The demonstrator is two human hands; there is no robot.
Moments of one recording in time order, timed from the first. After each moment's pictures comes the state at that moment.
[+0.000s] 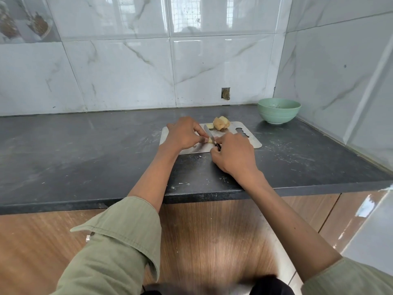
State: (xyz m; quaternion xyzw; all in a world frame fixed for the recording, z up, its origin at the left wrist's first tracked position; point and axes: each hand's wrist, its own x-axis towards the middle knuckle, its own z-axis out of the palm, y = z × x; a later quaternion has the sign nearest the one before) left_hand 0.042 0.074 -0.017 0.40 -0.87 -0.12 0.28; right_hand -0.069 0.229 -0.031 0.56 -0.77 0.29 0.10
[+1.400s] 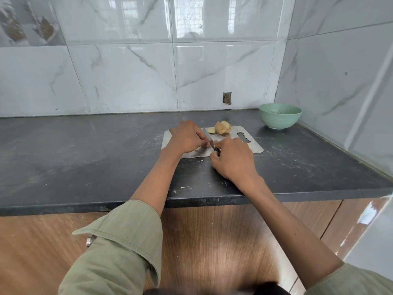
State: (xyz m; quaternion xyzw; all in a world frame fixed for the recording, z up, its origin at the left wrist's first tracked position) left_hand 0.044 0.083 -0.010 0.40 -0.86 -0.15 0.28; right_hand -0.062 0.233 -0.028 0.58 -0.76 0.28 0.12
